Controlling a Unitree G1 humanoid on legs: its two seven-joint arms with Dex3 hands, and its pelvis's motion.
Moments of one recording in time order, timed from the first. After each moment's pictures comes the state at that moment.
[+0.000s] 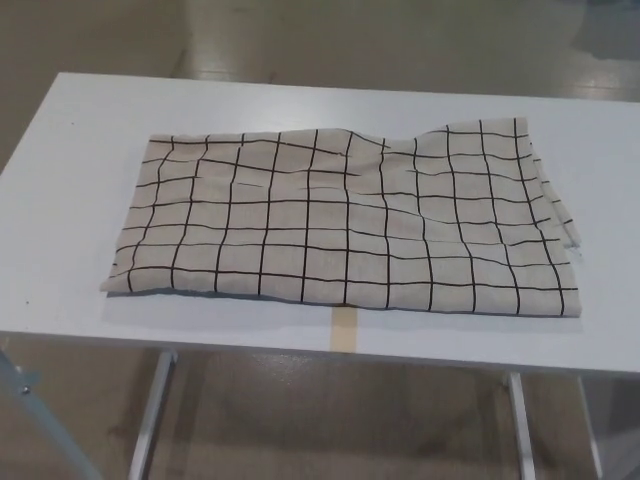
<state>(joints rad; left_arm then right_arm) 0.15 0.27 0.38 0.68 -0.12 -0.13 -0.09 0.25 -0.21 -0.41 0.28 0.09 -0.02 0.01</state>
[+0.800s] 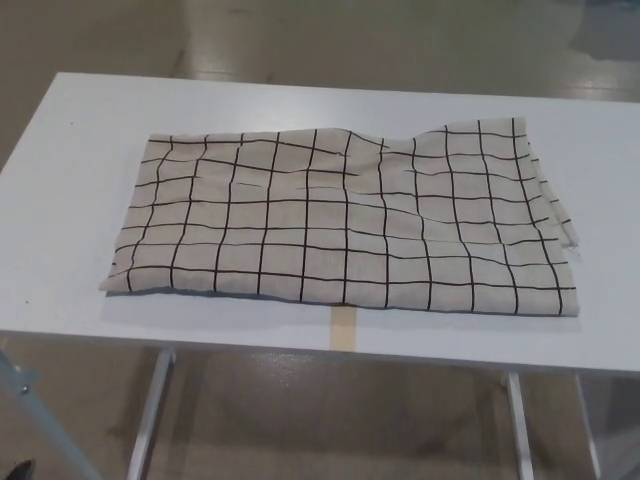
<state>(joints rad) 0.33 0.21 0.44 0.13 -0.10 -0.35 -0.08 0.46 0.01 -0.30 0.06 0.16 -0.13 0.06</state>
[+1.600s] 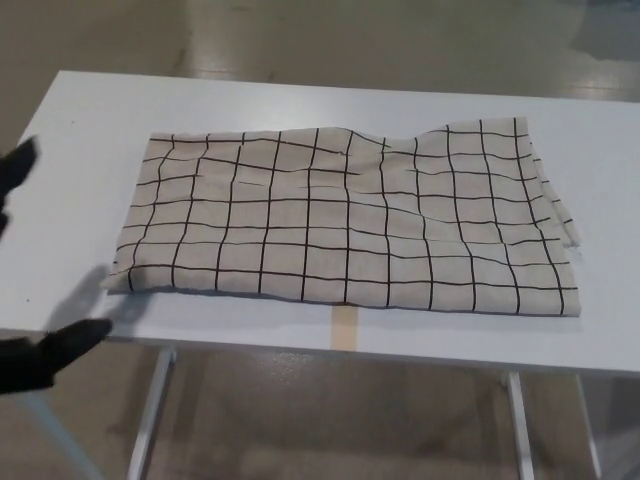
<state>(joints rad) 0.04 0.45 0.27 -0.09 0.26 -0.49 -0.04 0.49 -0.03 -0.21 0.23 0.09 -0.29 0.07</state>
